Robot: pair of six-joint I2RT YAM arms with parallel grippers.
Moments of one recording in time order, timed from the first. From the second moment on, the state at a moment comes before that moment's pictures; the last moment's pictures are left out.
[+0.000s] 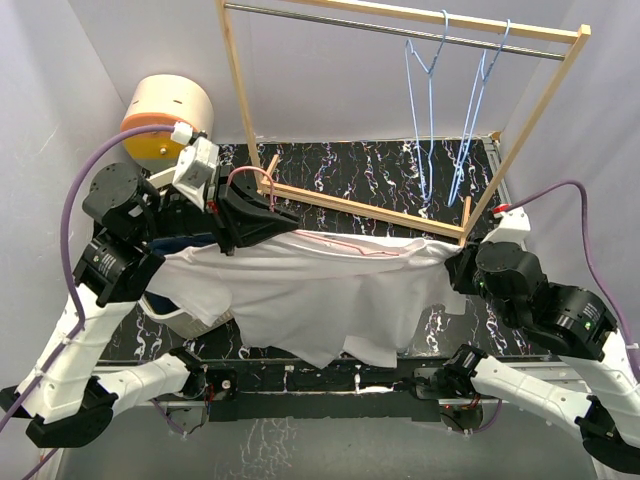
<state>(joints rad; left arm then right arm) -0.63 1.01 1.55 -0.30 0.88 -0.28 0.82 0.67 1.24 -1.19 0.58 0.63</state>
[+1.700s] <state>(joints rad) -0.63 1.24 1.37 0.14 1.02 -0.56 0.82 0.98 1.54 -0.88 -0.20 0.18</state>
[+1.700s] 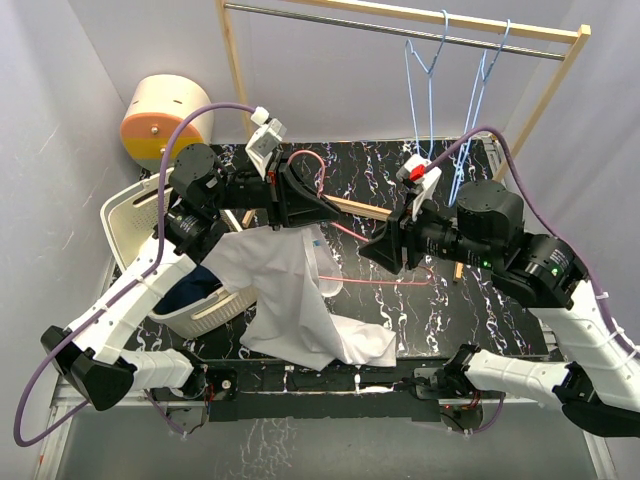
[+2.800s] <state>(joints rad) -0.63 1.21 1.35 -0.11 0.55 -0.40 0.82 0.77 1.47 -1.02 0.11 0.30</state>
